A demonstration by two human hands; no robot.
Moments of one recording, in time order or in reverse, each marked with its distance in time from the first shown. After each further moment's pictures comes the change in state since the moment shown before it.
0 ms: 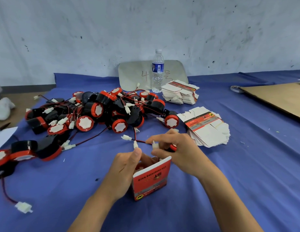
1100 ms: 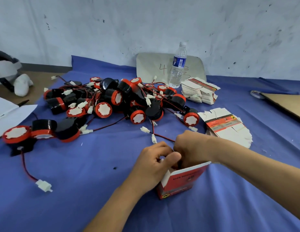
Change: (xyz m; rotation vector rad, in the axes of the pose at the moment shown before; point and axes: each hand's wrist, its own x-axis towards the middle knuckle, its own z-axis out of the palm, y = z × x) left_hand 0.007 -0.012 0.010 0.045 0.023 0.069; right_hand 0.049 -0.027 0.010 -0.964 -0.770 0.154
